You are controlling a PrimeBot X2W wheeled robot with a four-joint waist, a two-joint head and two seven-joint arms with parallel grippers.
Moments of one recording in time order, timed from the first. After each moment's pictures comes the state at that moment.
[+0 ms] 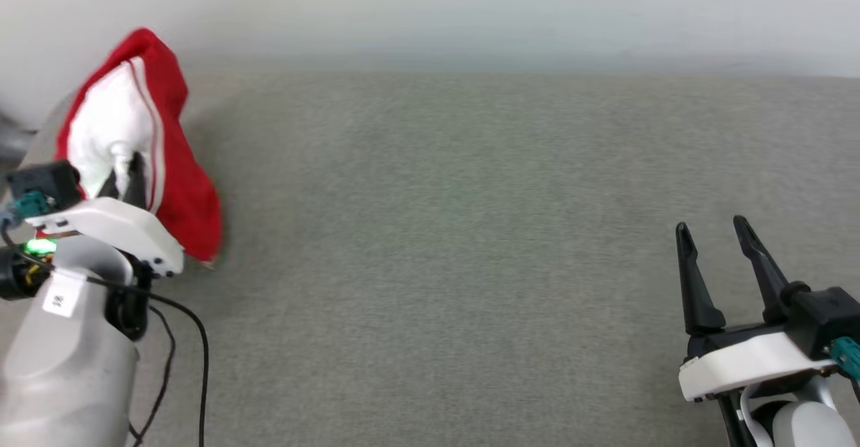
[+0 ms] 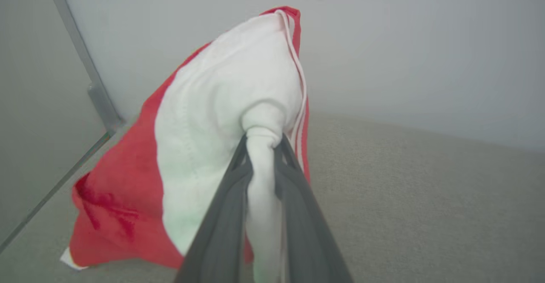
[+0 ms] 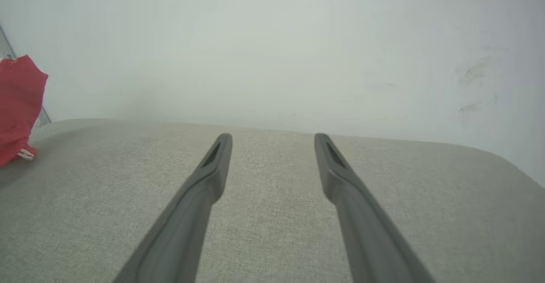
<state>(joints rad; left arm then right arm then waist) -0.69 0.39 -0.14 0.88 -0.53 -0.08 -0.21 -0.08 -0.05 -0.05 0.00 0.08 0.13 -0.15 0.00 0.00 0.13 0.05</state>
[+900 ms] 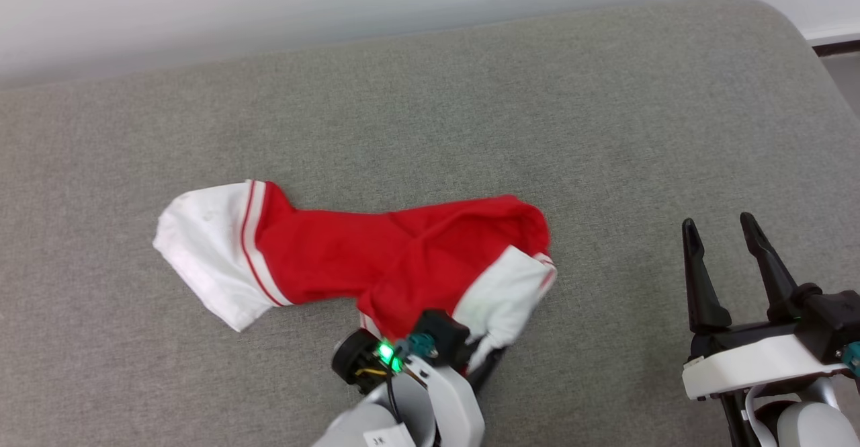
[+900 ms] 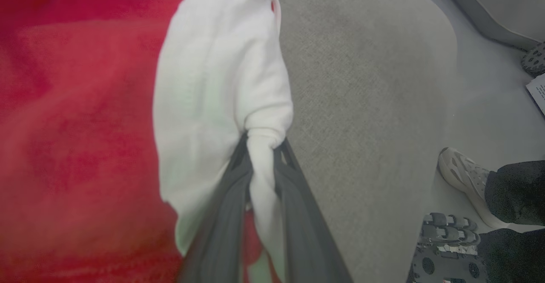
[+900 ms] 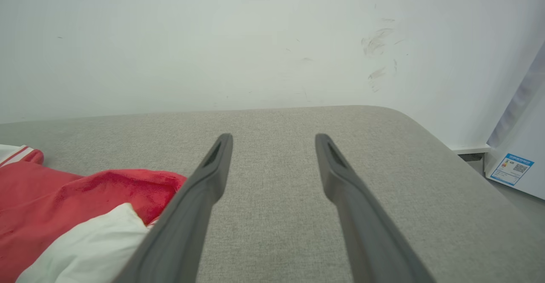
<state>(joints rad) -0.38 0.14 -0.76 0.43 -0.44 -0.13 0.07 -0.07 -0.05 -0.06 -0.02 0.11 0.13 -0.16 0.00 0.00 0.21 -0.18</state>
